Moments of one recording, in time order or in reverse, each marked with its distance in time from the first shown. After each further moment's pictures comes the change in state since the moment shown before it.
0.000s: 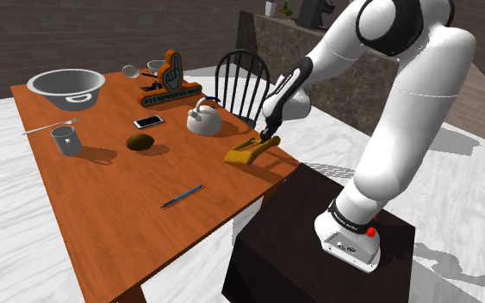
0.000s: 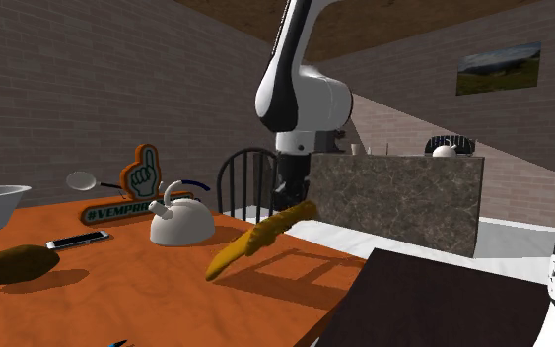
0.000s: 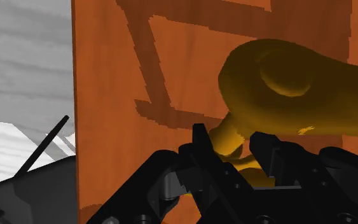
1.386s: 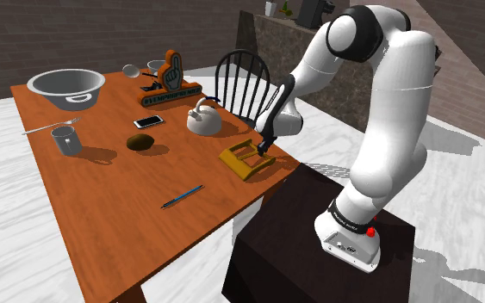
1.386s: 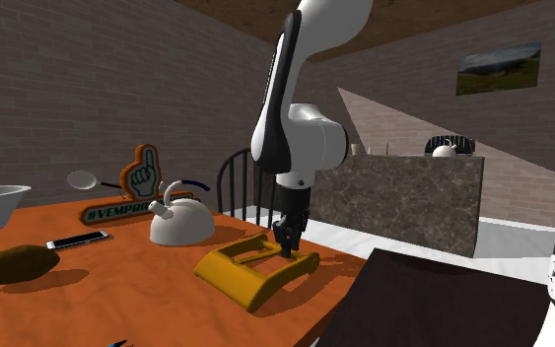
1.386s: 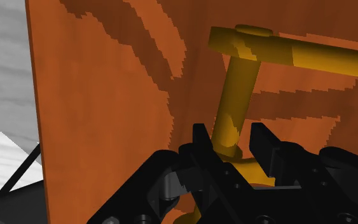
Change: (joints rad) arm -0.122 0.226 0.146 0.050 0.114 0.180 -0.091
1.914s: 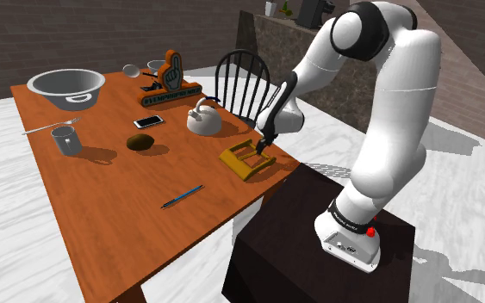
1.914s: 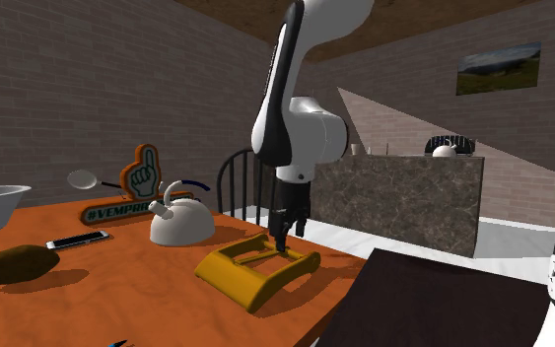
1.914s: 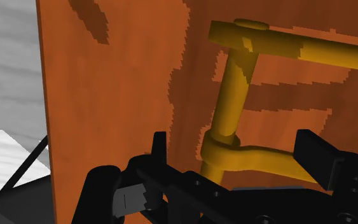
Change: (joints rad) arm 0.021 -0.039 -0.023 -0.010 -0.011 -0.030 0.009
